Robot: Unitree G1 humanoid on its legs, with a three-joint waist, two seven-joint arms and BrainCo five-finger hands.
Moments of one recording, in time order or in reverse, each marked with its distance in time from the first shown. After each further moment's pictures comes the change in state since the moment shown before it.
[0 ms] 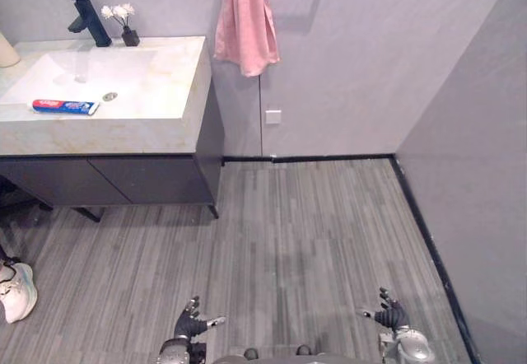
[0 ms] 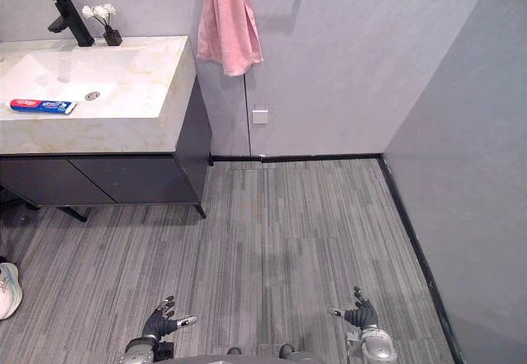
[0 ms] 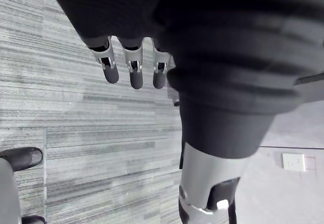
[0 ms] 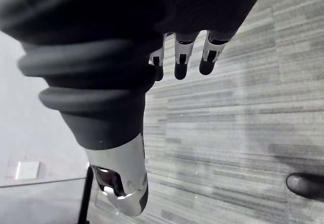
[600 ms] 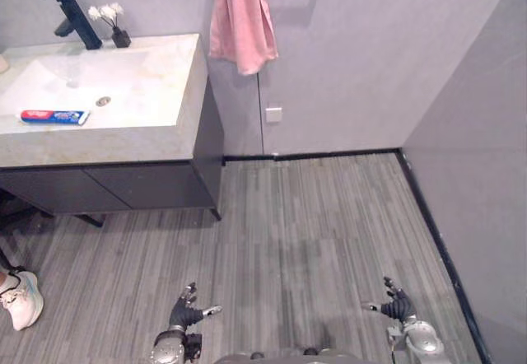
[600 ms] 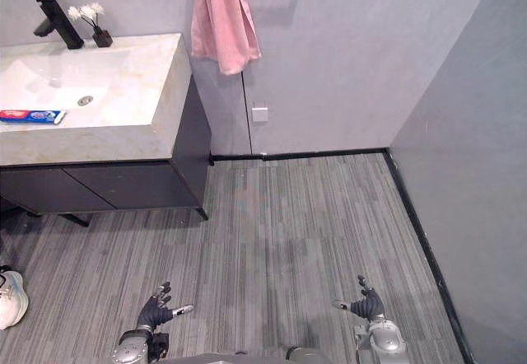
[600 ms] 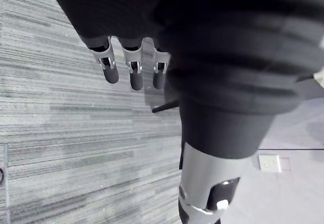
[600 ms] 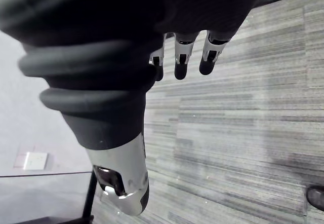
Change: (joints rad) left arm 0.033 0.006 0.050 -0.094 0.029 0.000 -0.010; right arm -0.041 -0.038 -0.005 -0.027 0.010 0.004 0.016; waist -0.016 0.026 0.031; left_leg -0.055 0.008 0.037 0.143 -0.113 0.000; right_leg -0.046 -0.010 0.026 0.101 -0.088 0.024
